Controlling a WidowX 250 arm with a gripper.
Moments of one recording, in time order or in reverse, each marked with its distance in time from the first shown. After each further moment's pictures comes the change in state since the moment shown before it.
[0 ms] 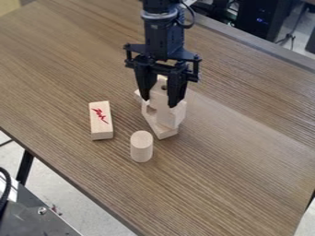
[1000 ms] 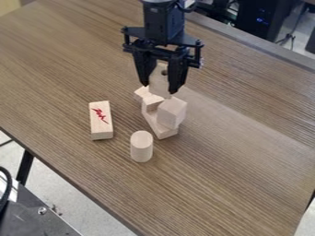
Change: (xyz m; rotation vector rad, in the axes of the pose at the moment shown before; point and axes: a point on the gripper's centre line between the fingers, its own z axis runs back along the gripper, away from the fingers) arm -0.005 -0.004 0.019 0.017 -0.042 0.016
